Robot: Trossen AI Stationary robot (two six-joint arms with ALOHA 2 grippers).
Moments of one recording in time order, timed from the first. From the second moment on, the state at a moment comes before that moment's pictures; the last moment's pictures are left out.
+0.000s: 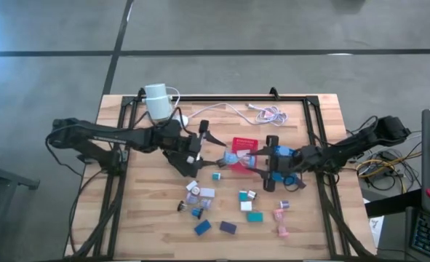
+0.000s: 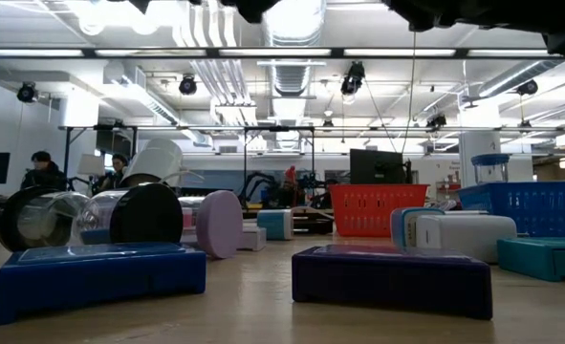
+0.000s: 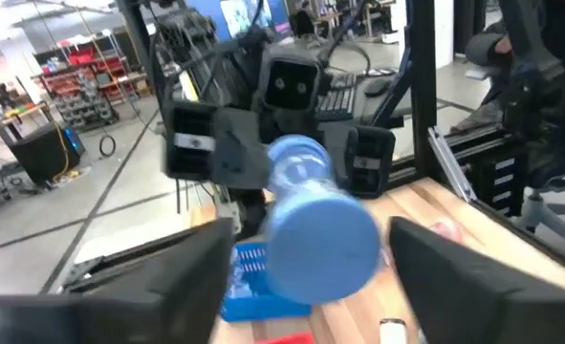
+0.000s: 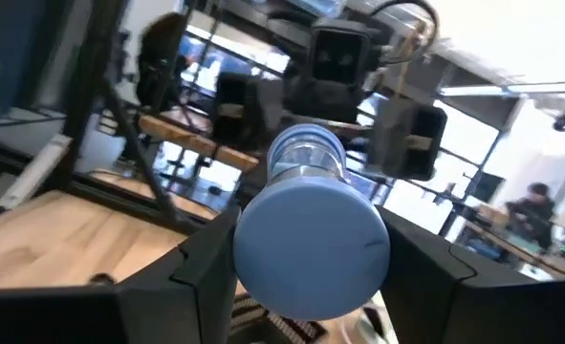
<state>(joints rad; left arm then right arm) 0.01 1.39 0.96 0.29 0.22 0.28 0.27 1.18 0.40 0.97 0.27 -0.42</state>
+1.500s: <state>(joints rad) 0.05 0.60 0.16 0.57 0.05 0.18 0.28 0.07 0.29 -0.17 0.13 0.06</state>
